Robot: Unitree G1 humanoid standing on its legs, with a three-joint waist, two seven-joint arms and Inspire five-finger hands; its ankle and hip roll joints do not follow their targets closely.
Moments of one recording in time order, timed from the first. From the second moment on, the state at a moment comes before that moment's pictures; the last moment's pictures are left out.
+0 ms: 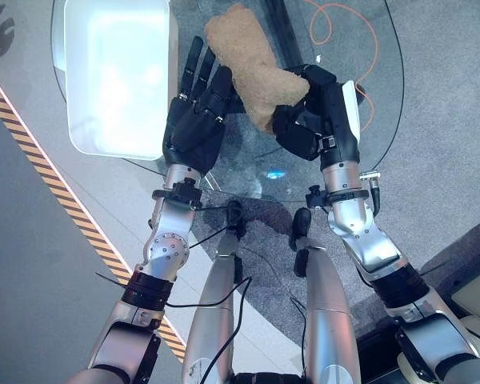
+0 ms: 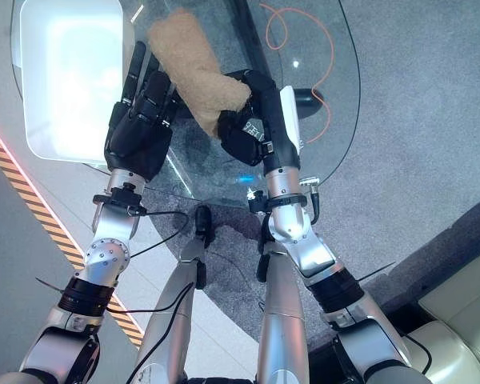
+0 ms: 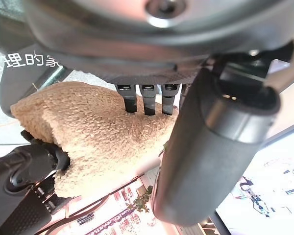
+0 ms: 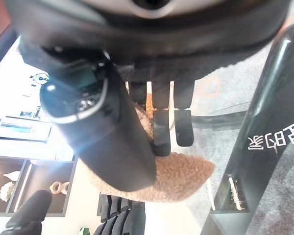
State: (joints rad) left arm -0.57 0.29 -0.18 0.07 -1.28 -0.18 -0.08; right arm -0.64 -0.43 0.40 0.02 0.04 -0.11 -0.44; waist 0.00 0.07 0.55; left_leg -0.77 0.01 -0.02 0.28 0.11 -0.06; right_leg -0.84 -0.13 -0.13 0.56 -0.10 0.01
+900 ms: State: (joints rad) left arm -0.59 0.29 -0.17 0.07 -1.31 -0.11 -0.08; right arm -0.67 -0.44 0.44 0.02 0.04 -0.10 -0.41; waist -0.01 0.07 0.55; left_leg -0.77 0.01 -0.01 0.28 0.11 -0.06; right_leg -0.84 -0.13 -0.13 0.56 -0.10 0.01
